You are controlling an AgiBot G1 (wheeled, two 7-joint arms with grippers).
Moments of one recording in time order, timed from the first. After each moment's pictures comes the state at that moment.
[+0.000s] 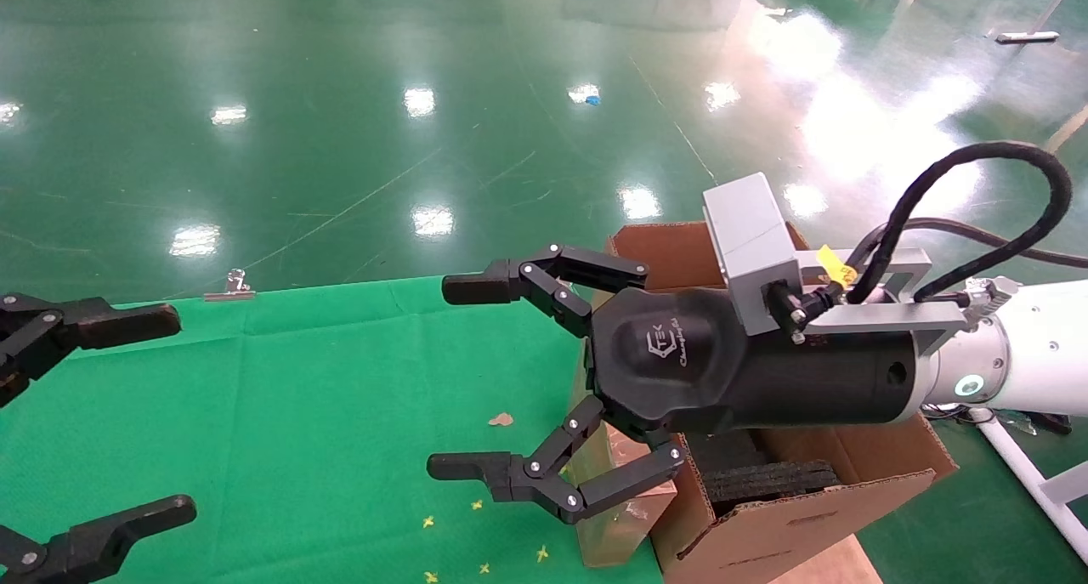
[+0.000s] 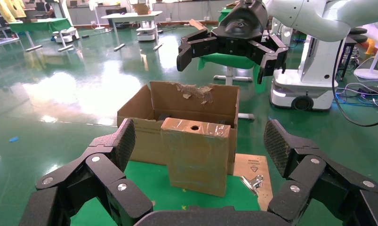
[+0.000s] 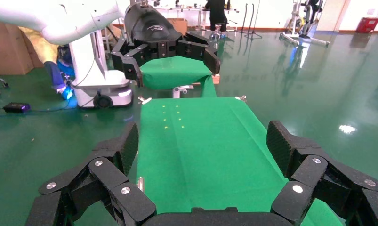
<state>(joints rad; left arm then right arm) -1.07 0.61 0.28 -1.28 0.73 1.50 -0.19 1.07 -0.61 -0.28 1.28 -0.73 -1.50 0.19</state>
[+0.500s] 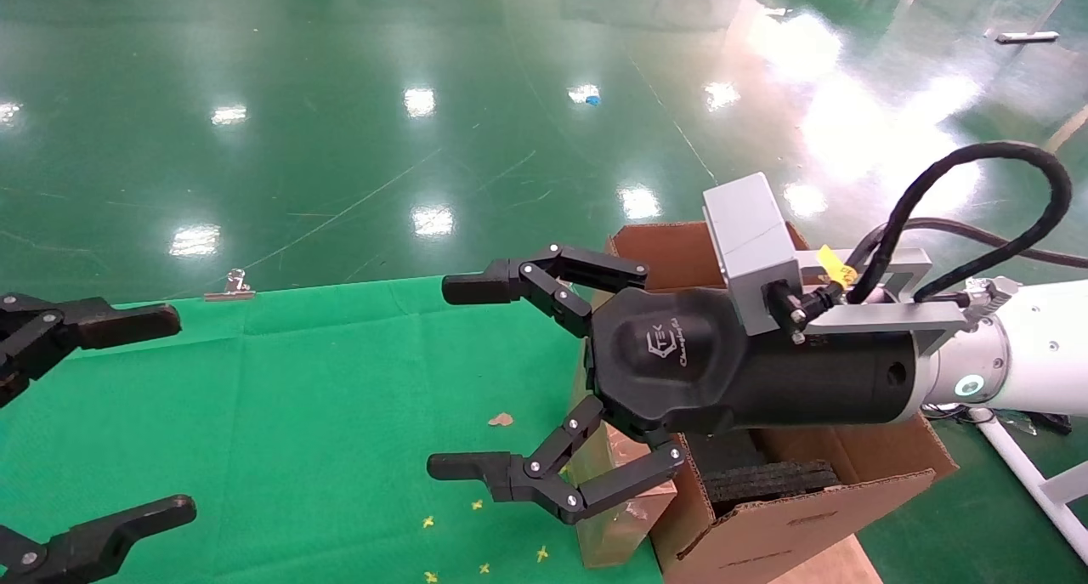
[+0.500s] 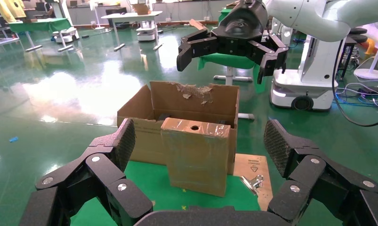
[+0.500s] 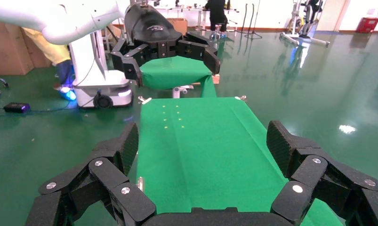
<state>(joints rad) -1.07 0.61 0.28 -1.28 0.73 1.50 -0.19 1.08 -0.61 -0.28 1.29 -0.74 -1.49 0.19</state>
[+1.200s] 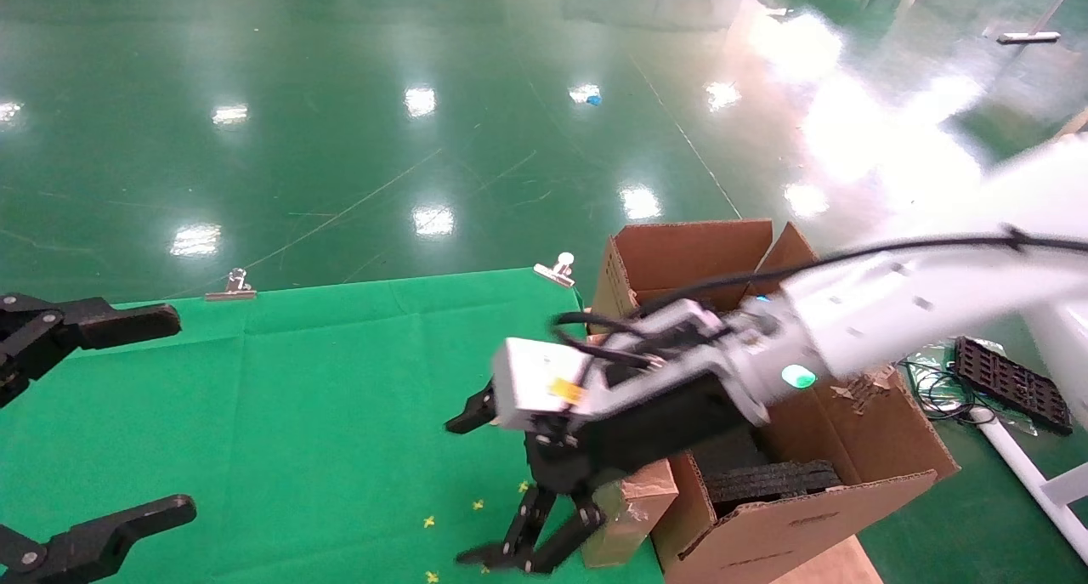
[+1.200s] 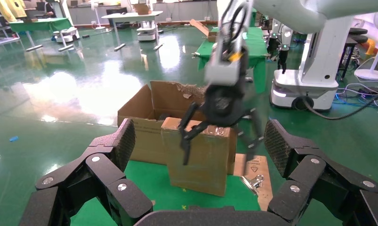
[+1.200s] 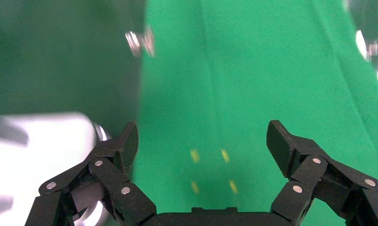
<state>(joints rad) -1.08 0.61 0.28 -1.28 0.73 1.50 -0.19 1.47 -0.75 -0.67 1.34 -1.31 -1.57 0.46</state>
